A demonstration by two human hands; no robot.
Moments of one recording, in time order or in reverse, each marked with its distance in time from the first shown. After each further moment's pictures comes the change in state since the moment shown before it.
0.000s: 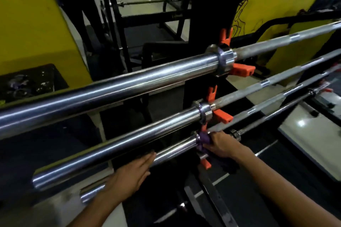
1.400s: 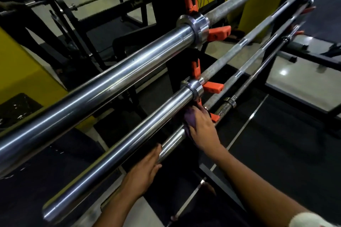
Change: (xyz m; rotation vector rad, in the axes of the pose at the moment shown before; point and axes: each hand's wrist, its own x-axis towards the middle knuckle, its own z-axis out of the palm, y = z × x) left_hand 0.006 -0.016 -0.003 -0.196 -0.213 -0.022; right_hand -0.002 -0.075 0.088 0.463 0.760 0.043
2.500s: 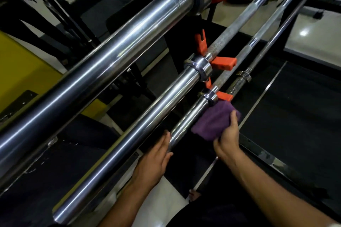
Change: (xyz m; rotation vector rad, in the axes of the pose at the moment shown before) left_hand 0.001 -0.006 0.007 0.131 0.050 0.050; right_hand -0.050 -0.014 0.018 1.459 0.468 1.158
